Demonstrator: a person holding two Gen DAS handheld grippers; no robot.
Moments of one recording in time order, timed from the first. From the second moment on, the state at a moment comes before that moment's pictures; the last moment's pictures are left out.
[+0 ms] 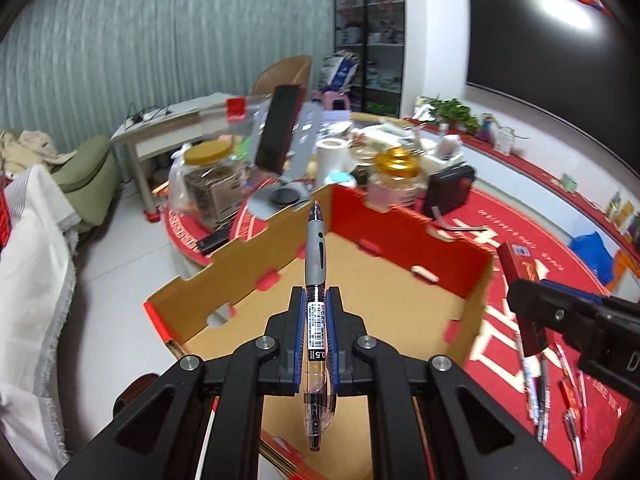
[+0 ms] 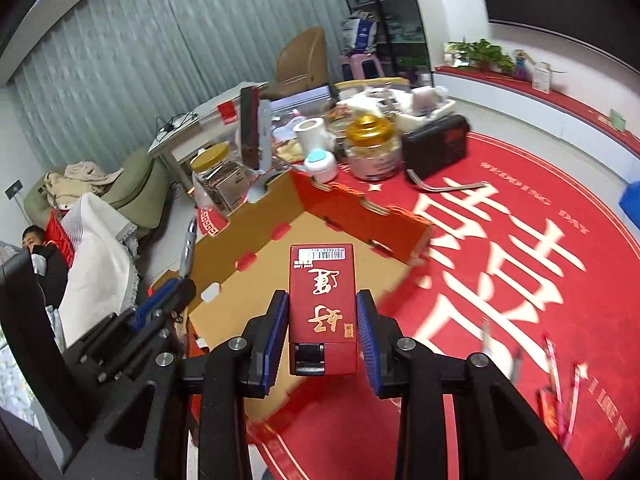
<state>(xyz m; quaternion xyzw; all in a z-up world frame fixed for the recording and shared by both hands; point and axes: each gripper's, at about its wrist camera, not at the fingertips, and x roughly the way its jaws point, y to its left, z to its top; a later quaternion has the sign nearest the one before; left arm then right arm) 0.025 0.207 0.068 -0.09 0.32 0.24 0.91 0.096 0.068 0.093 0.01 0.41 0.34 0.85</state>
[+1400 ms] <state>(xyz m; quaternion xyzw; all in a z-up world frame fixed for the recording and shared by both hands) 0.061 0.223 0.022 -0.09 0.37 0.23 0.89 0.140 0.114 0.037 -0.01 0.46 0.32 0.83</state>
